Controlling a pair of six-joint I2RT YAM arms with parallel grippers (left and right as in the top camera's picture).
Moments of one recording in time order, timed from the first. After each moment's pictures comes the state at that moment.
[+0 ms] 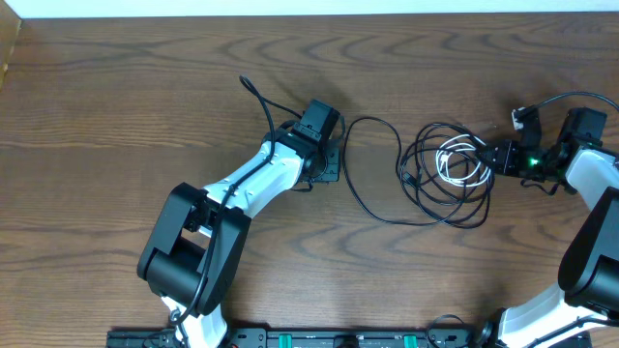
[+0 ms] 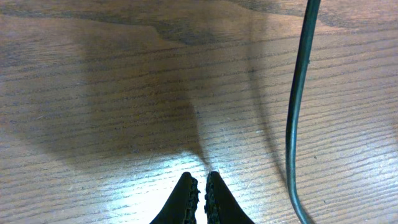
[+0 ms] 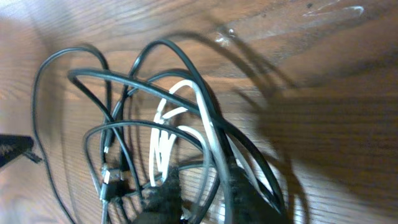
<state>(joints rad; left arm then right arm) -0.52 1.89 1.19 -0.52 0.10 -0.44 -0.39 1.83 1.03 -0.47 -0.73 -0.19</state>
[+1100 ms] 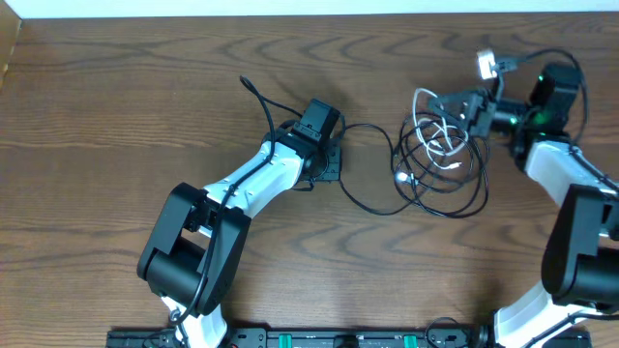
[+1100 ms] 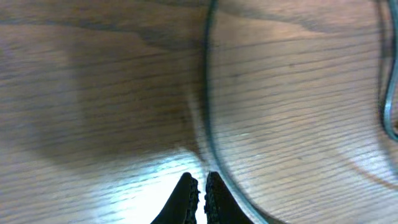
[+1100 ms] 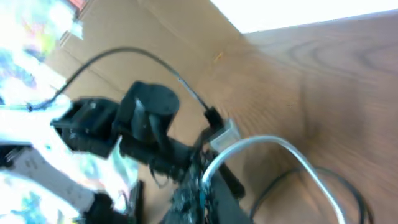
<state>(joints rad) -0.52 1.89 1.19 -0.50 0.13 -0.44 -0.15 1.84 1.03 0.57 -1.51 0.52</state>
